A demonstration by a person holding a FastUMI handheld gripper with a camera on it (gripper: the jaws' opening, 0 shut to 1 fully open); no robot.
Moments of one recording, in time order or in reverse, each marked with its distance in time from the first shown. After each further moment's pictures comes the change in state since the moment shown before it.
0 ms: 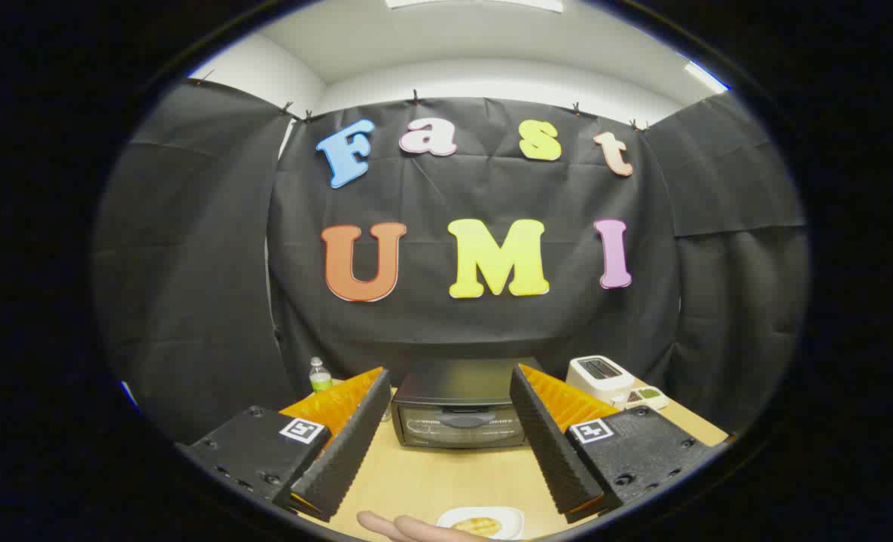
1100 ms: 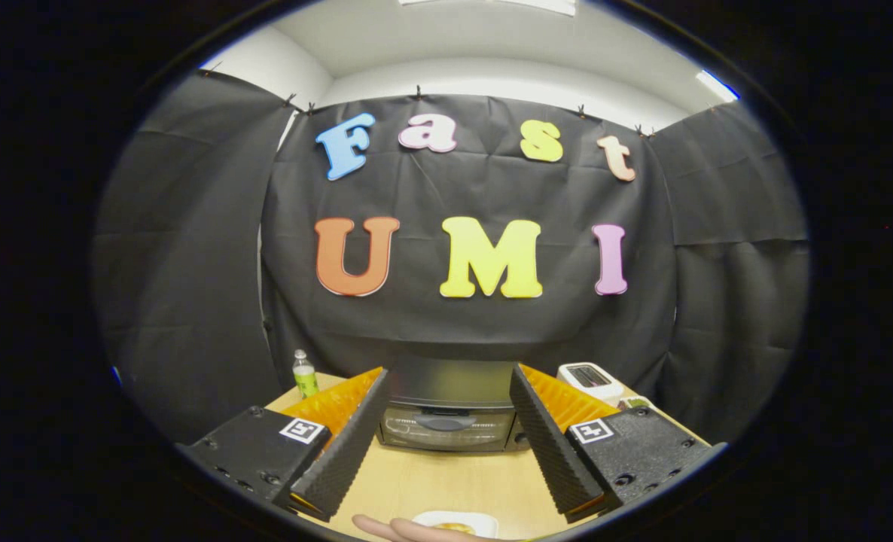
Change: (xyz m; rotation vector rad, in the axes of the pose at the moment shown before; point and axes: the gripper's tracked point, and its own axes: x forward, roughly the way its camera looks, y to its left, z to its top) arm 0.024 -0.024 -0.012 -0.059 0.018 -0.011
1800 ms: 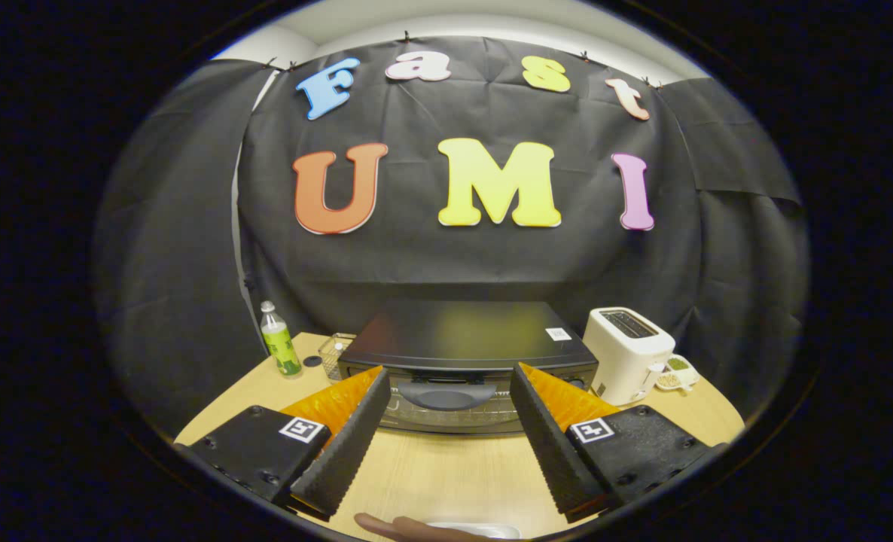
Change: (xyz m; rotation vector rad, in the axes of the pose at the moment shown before) arm 0.135 -0.002 -0.117 0.049 0.207 0.005
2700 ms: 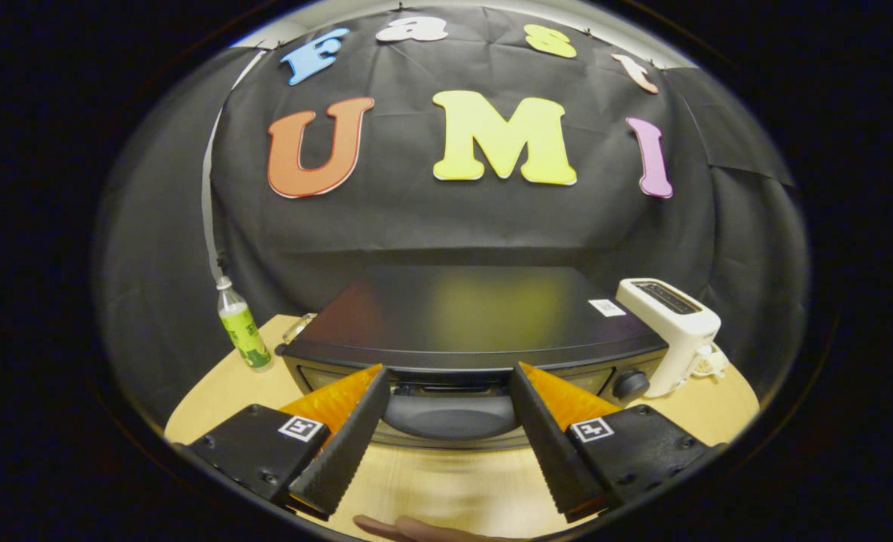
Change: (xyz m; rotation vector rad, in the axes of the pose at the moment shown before) arm 0.100 0.009 -0.037 0.040 0.068 -0.018
